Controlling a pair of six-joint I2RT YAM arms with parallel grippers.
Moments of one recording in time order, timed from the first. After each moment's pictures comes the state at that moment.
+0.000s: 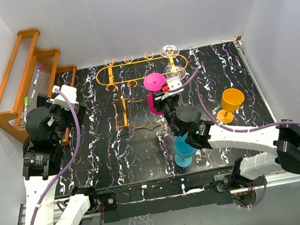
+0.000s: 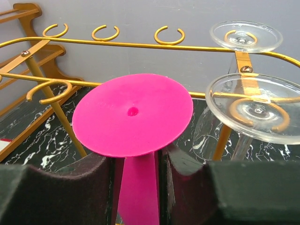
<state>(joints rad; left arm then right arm) -0.15 0.77 1.11 -0.60 -0.07 0.48 1.03 1.27 0.82 0.69 0.79 -0.12</state>
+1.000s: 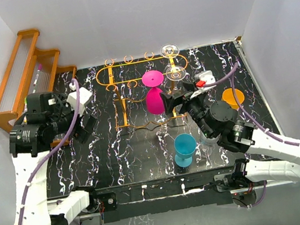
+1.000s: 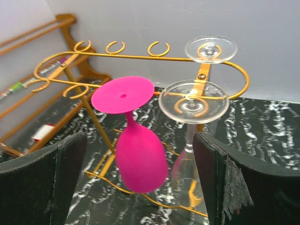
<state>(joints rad) -0.16 1.02 1.51 -1.27 0.26 0.57 1.03 0.87 0.84 0.23 0.66 0.08</state>
